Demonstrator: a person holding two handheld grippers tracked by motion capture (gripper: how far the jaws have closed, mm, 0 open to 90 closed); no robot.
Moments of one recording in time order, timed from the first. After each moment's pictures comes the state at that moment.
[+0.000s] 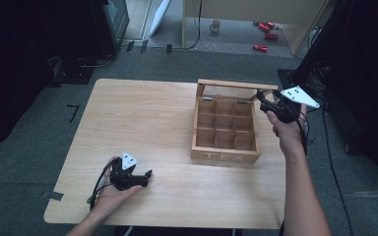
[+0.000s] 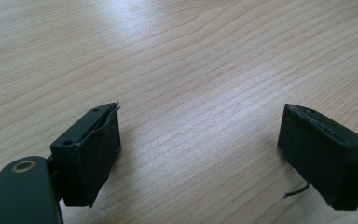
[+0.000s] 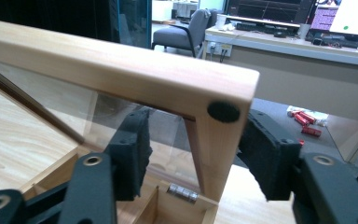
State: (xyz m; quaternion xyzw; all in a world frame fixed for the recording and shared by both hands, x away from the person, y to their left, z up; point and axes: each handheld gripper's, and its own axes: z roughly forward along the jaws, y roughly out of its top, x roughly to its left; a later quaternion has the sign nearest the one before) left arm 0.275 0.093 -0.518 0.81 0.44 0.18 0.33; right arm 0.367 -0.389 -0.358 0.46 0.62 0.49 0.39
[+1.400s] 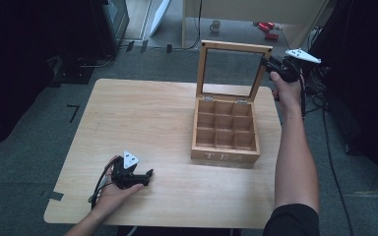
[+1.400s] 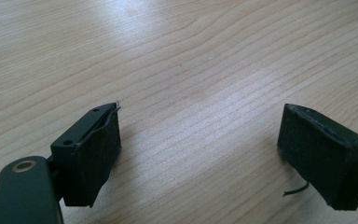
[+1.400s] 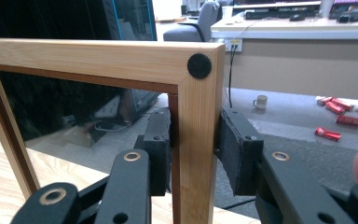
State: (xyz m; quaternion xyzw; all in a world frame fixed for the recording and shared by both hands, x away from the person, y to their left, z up) left arm 0.278 0.090 -0.519 0.81 0.44 0.18 0.33; right arm 0.490 -0.425 -0.334 0.50 0.61 0.53 0.32
